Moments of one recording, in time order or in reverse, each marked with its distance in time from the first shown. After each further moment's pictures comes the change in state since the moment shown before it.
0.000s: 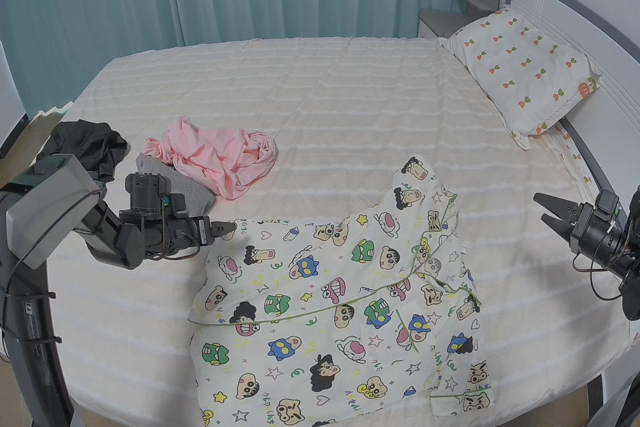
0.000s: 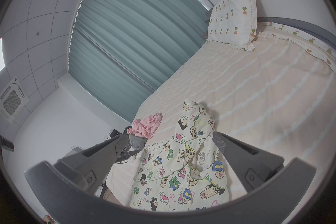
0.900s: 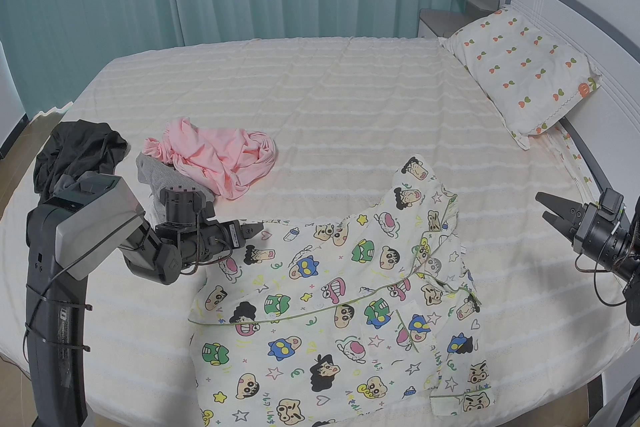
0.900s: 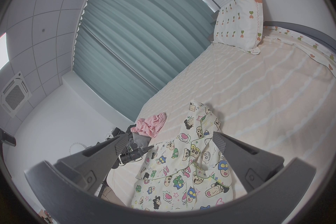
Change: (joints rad) left arm -0.083 0.161 -0.099 -0.121 0.035 -0.108; right arm 0.020 -0.053 0.023 0.000 0.001 -0.005
